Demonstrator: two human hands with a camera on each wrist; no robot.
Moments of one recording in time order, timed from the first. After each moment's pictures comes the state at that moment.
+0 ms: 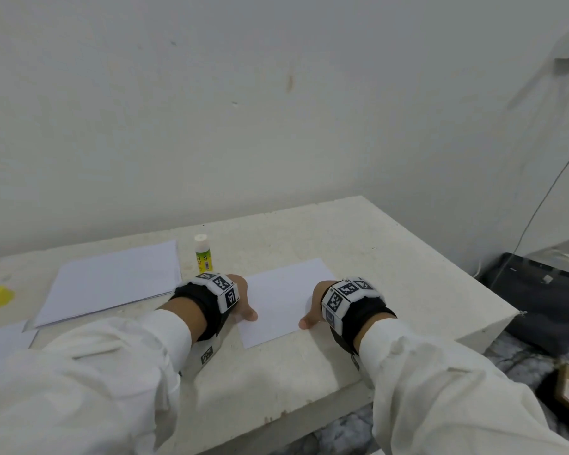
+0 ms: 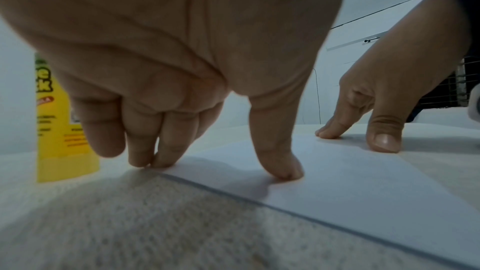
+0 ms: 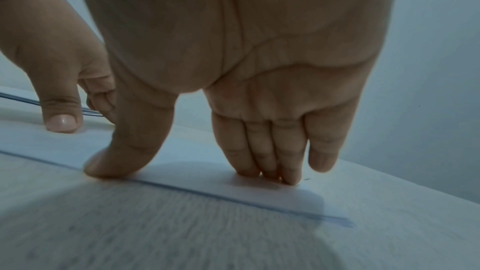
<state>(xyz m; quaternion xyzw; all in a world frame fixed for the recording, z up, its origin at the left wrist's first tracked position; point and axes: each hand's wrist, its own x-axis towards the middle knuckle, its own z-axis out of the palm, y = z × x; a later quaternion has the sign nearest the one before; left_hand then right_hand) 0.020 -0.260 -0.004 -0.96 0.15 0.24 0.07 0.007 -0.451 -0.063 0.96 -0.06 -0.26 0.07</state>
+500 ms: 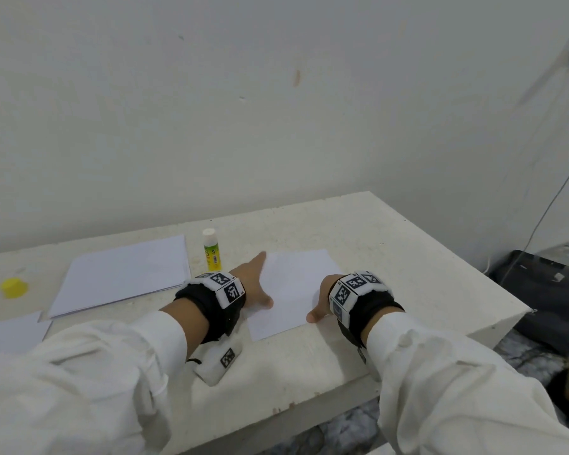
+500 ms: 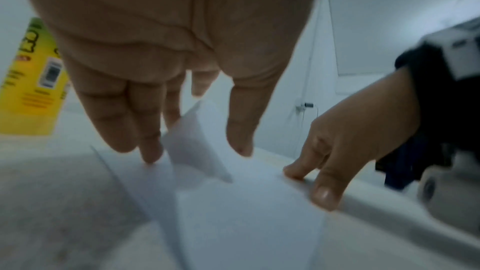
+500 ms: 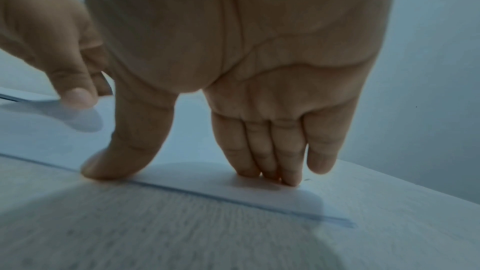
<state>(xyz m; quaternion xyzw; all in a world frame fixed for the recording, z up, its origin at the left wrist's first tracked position) 0.000 -0.259 0.004 -0.96 0.13 0.18 -0.16 0.008 -0.455 -0.061 0.96 -0.05 -0.26 0.08</state>
